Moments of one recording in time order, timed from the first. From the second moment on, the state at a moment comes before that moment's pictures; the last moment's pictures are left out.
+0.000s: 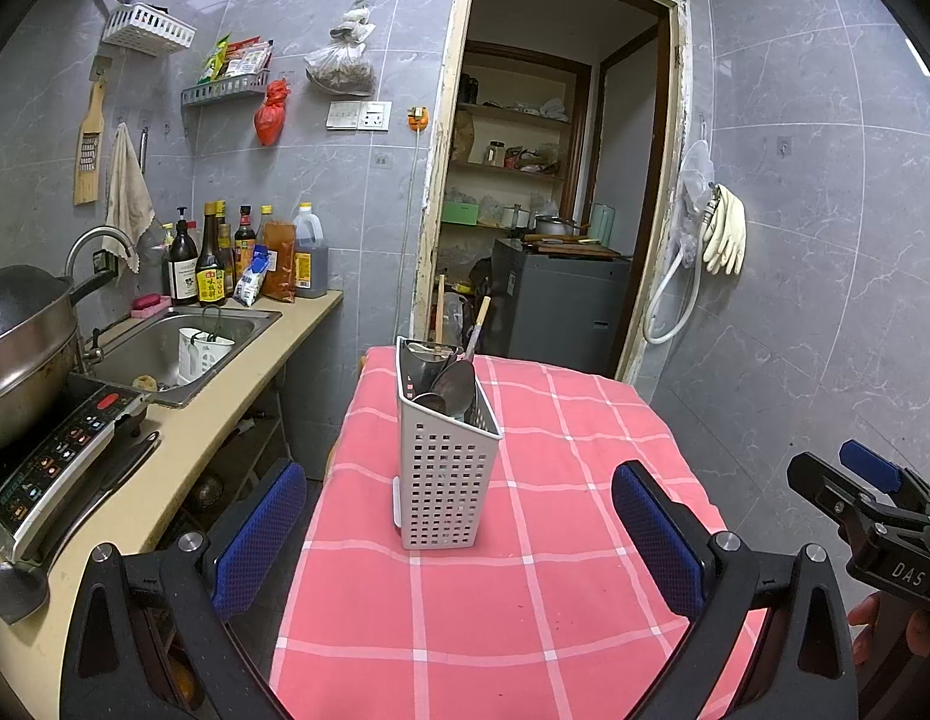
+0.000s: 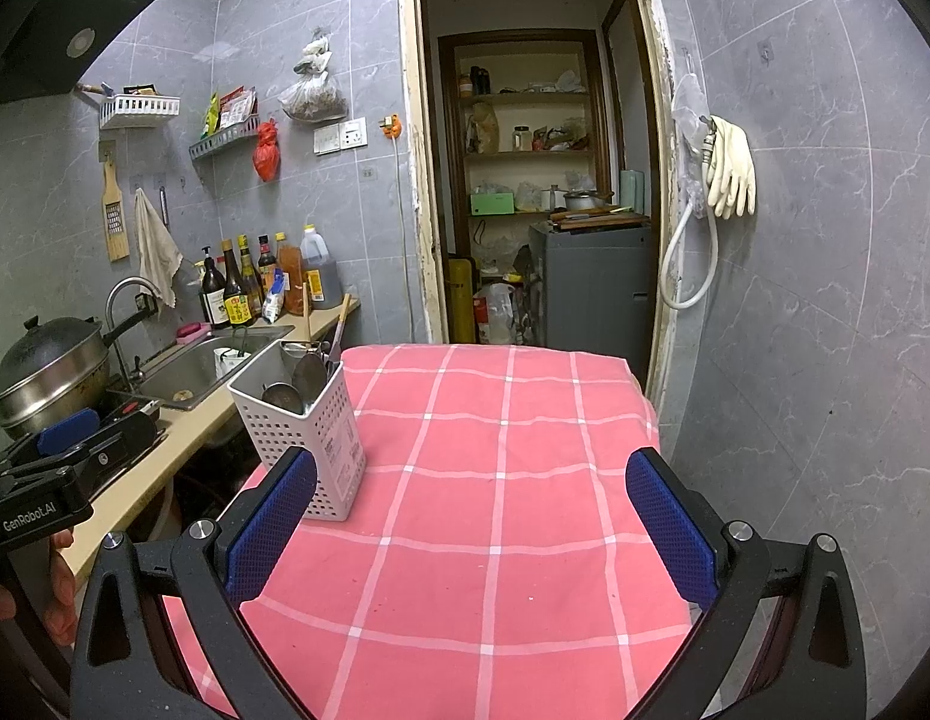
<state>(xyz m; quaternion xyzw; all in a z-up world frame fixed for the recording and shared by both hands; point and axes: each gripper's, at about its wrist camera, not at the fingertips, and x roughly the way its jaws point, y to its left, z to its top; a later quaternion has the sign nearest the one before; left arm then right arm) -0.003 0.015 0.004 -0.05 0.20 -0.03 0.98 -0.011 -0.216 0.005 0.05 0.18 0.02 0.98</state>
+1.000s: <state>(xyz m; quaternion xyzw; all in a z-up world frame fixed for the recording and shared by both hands) -0.003 0.025 0.001 -0.05 0.21 -0.02 0.98 -0.012 -0.213 0.002 0.05 0.19 0.02 0.98</state>
